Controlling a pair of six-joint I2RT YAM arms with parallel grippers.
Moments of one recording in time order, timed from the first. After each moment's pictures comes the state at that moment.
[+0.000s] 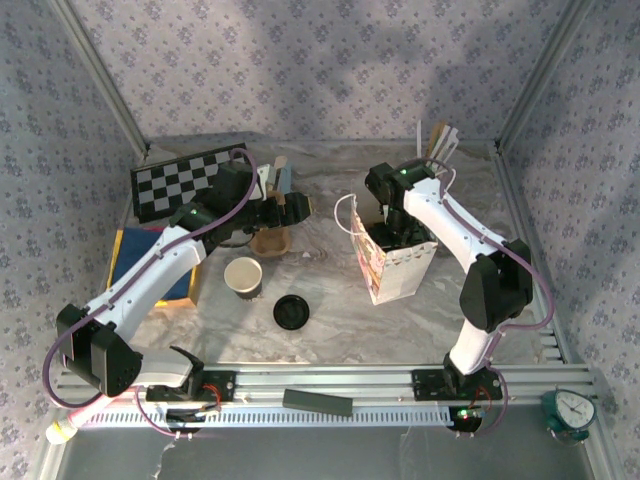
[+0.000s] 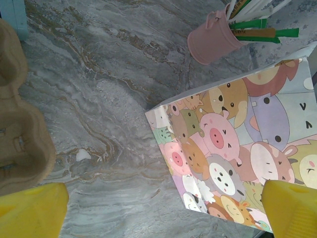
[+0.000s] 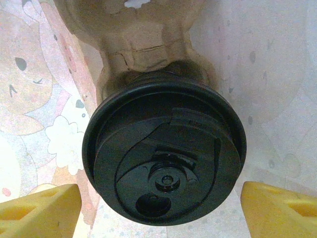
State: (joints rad) left arm -0.55 1.33 1.24 -0.58 0.26 -0.64; right arm 0.49 1.74 1.59 -1.49 0.04 0.37
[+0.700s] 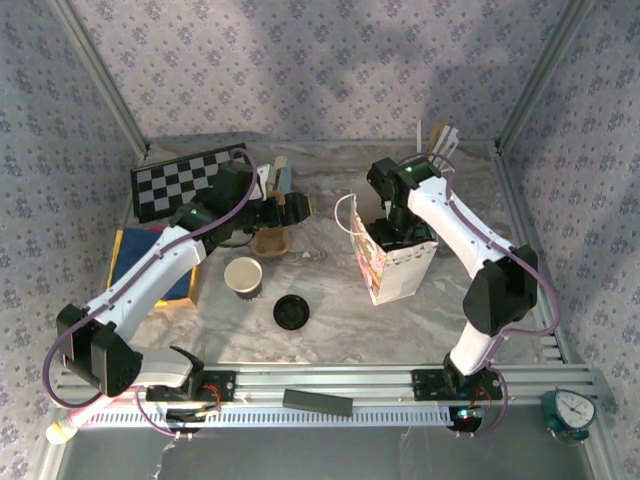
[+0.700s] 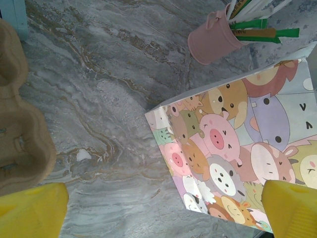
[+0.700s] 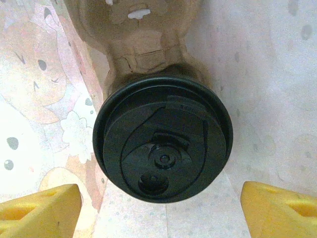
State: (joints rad) left arm -0.55 1.33 1.24 -0.58 0.26 -0.64; right arm 0.49 1.71 1.64 -1.52 0.05 0.38
